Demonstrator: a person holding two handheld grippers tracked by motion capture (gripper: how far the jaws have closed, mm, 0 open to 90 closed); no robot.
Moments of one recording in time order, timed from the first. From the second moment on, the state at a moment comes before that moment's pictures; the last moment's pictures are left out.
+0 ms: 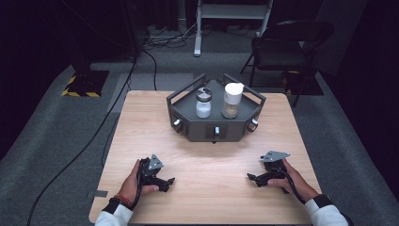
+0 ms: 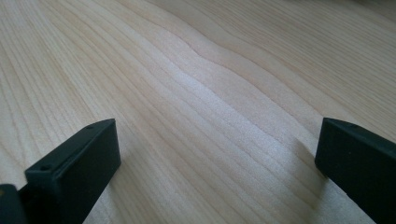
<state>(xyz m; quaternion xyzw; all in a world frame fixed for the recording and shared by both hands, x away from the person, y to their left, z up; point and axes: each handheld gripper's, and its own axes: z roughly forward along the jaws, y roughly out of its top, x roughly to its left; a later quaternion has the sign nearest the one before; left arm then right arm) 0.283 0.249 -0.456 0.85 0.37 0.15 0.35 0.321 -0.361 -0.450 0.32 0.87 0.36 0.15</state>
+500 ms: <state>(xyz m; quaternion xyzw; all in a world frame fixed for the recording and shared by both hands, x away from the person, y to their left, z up) 0.283 0.248 -0.456 0.85 0.37 0.15 0.35 0.320 -0.360 -0.450 0.32 0.87 0.36 0.15</state>
